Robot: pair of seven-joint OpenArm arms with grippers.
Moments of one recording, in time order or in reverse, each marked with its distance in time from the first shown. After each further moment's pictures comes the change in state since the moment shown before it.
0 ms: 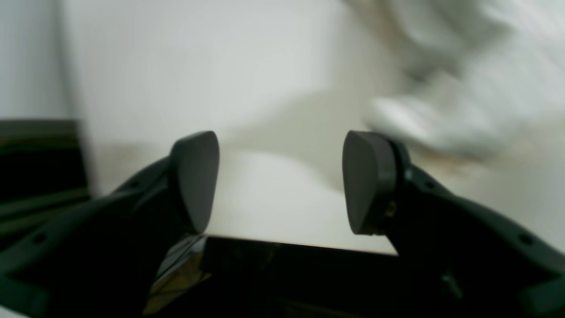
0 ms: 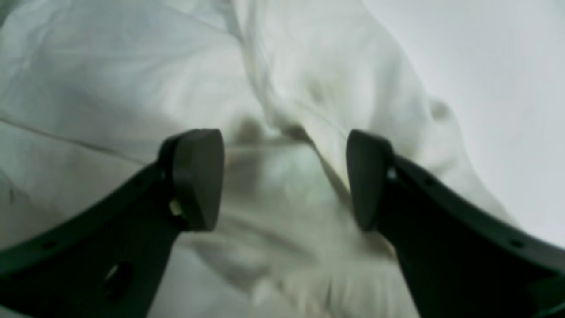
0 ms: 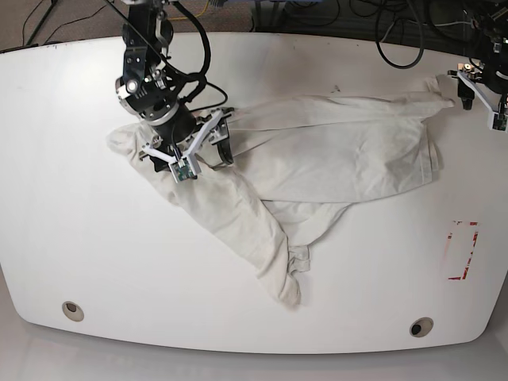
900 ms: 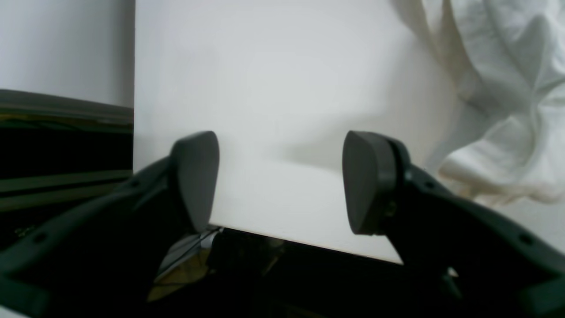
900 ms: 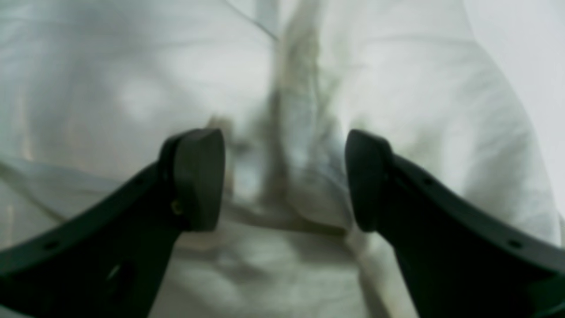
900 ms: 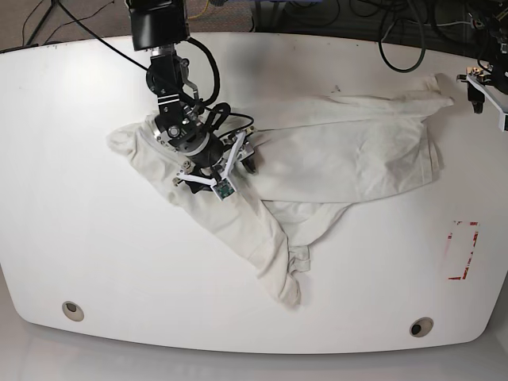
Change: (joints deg) left arm -1.9 0.4 -3.2 0.0 0.1 0.0 0.0; right arm 12.8 0.9 -10.1 -26.0 -11.0 0.0 11.6
